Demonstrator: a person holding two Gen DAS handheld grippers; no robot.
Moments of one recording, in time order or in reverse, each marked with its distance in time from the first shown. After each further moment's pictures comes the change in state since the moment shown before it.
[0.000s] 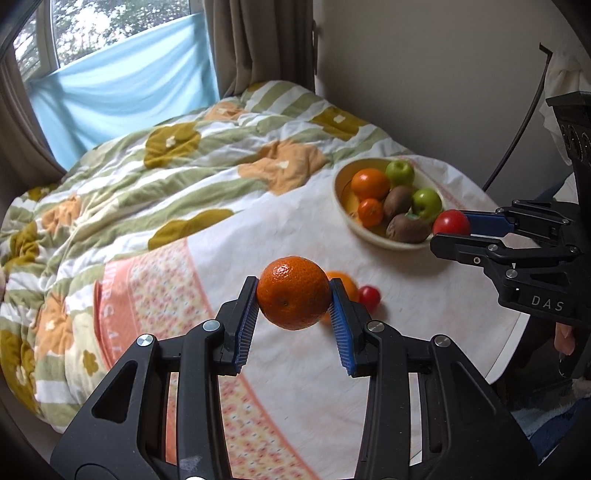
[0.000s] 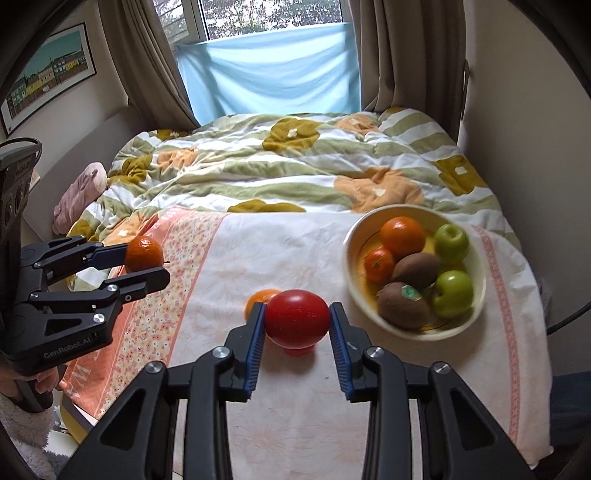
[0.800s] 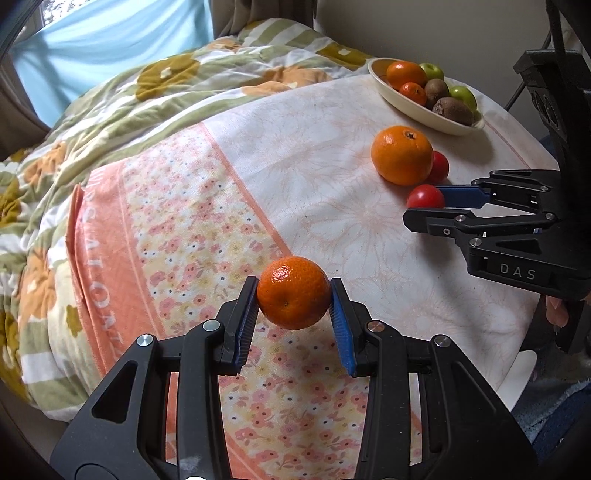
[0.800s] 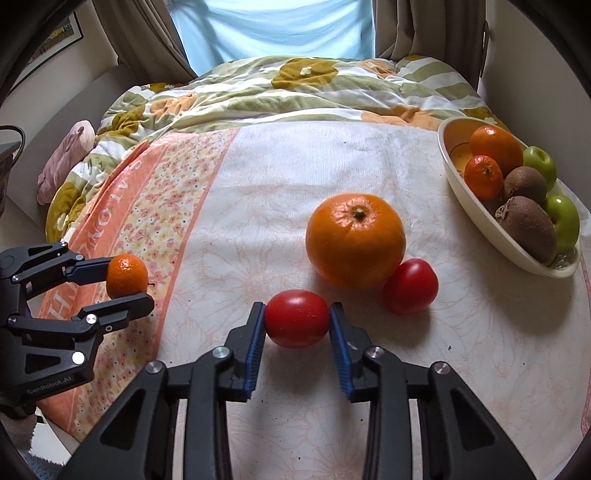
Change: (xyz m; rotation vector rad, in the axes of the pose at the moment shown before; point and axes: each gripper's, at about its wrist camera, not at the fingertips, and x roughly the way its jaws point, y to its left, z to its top) left arm 0.054 0.075 -0.114 0.006 0.190 -0.050; right arm 0.119 0.072 -0.057 0.014 0.176 0.004
